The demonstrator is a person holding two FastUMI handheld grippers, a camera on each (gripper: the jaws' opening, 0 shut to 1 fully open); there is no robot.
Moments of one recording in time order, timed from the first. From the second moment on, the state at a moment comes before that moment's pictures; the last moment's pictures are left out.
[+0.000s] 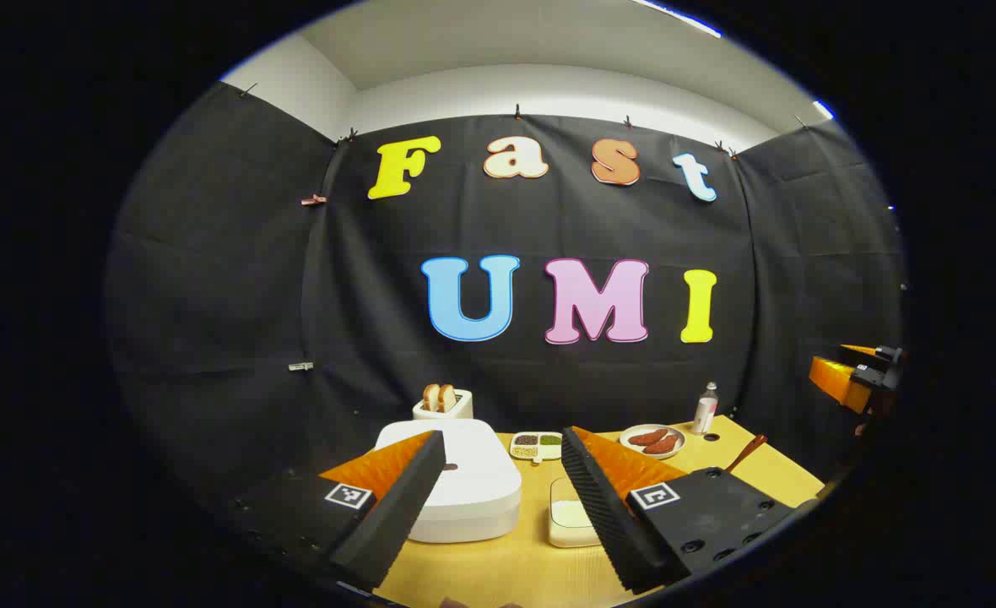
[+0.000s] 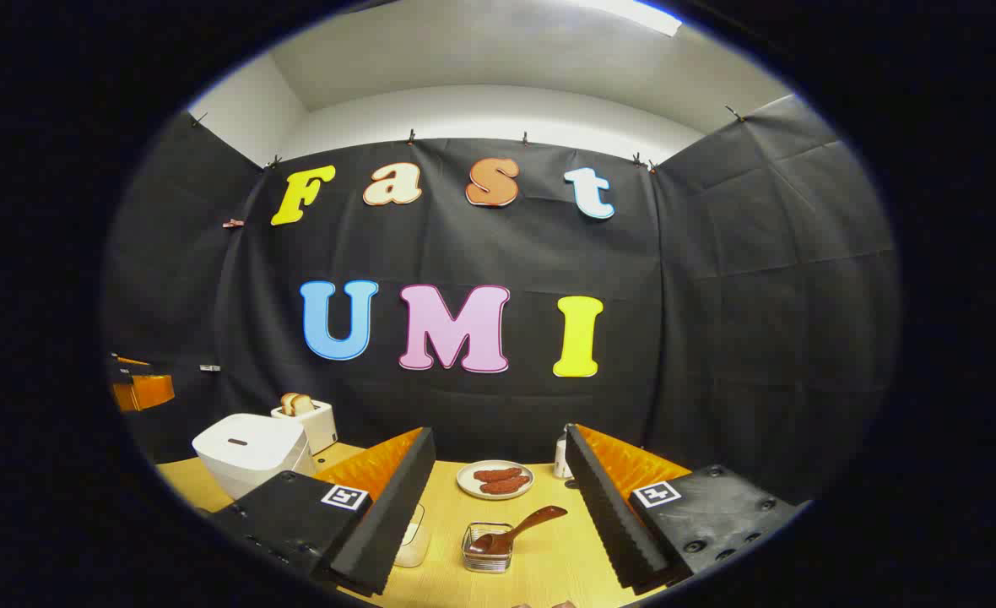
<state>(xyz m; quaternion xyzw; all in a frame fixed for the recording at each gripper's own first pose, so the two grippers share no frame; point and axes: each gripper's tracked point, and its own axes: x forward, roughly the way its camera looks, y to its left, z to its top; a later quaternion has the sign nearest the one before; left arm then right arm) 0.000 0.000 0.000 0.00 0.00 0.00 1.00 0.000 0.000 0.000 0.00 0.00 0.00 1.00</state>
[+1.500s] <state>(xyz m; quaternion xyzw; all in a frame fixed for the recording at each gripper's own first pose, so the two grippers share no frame) 0.040 0.089 -0.040 -0.01 0.05 -0.03 1.00 -0.049 0.067 -0.023 0.00 0.03 -0.07 1.00</state>
